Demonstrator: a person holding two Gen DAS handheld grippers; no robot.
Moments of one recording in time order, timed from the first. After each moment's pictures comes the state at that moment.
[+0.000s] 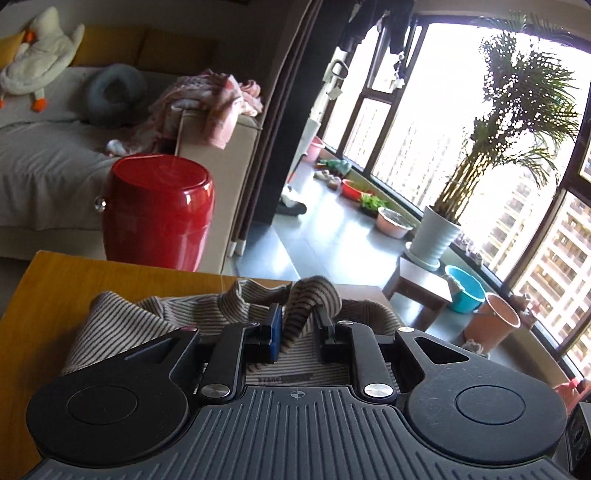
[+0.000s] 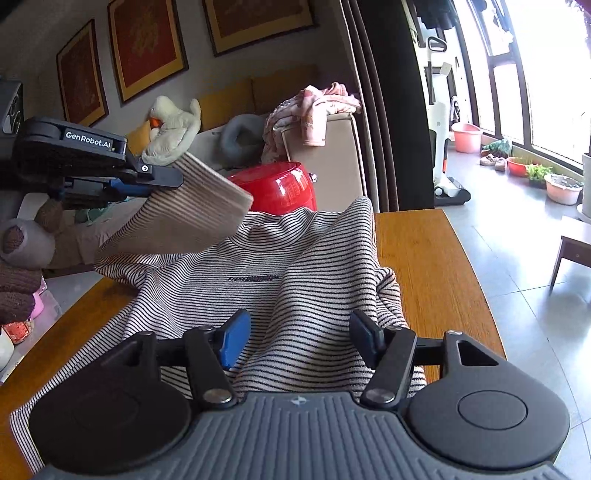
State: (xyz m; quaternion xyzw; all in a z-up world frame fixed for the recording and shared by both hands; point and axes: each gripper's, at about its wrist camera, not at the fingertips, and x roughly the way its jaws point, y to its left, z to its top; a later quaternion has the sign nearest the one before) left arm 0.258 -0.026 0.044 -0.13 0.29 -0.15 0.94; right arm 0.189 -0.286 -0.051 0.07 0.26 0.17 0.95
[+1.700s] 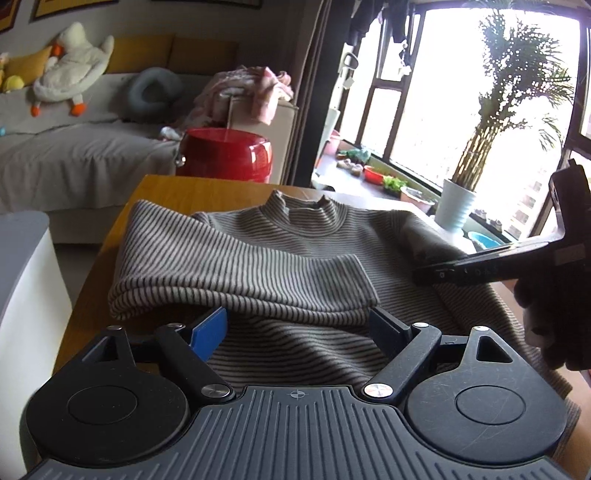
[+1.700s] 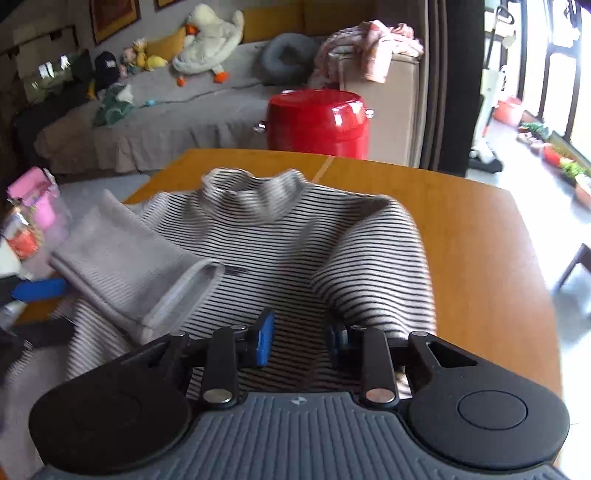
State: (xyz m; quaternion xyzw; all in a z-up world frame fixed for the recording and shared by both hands) left arm 0.097 0.060 -0.022 -0.06 0.28 -0.11 0.95; right arm 0.207 -0.207 -0.038 -0.07 0.37 0.17 0.91
